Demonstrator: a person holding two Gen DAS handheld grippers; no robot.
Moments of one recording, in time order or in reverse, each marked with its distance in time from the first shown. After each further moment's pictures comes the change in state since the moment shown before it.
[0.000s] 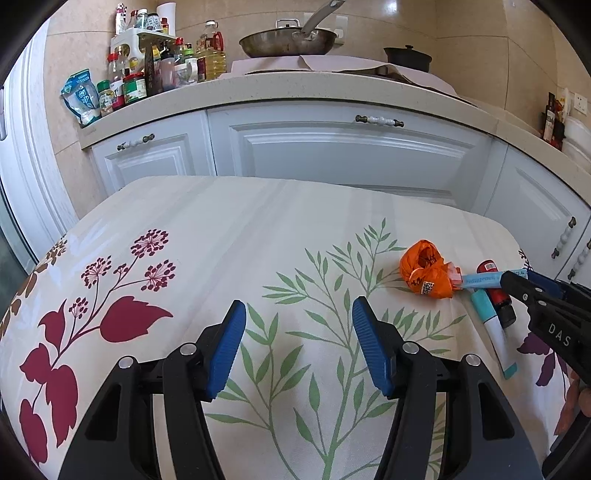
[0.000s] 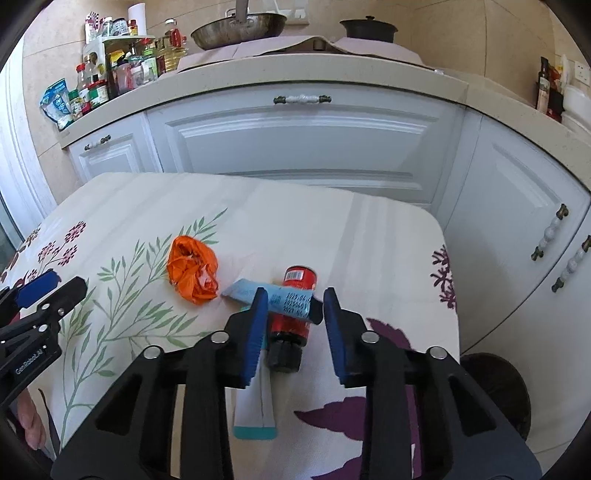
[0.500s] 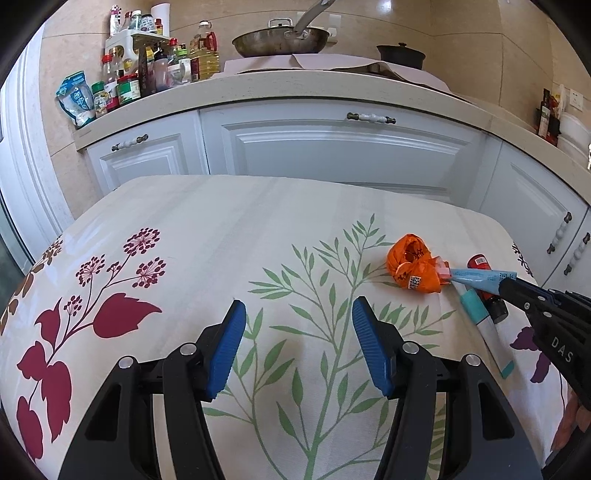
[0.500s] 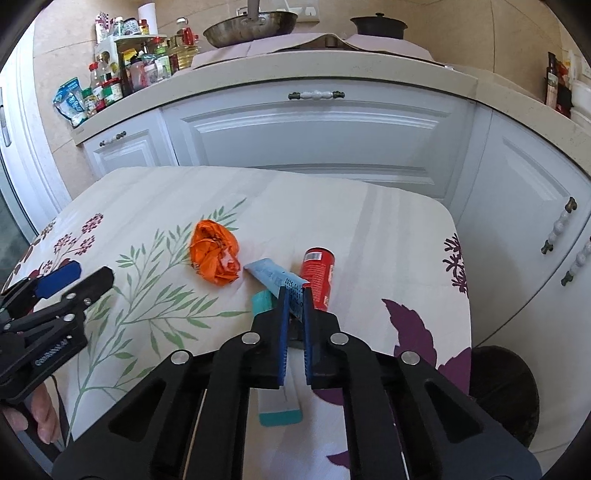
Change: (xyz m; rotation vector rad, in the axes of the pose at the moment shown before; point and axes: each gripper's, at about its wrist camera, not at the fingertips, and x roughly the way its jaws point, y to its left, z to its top) left arm -0.002 -0.009 -0.003 0.012 0.003 -0.015; right arm -0.014 0.004 -0.010 -0.012 0.001 0.059
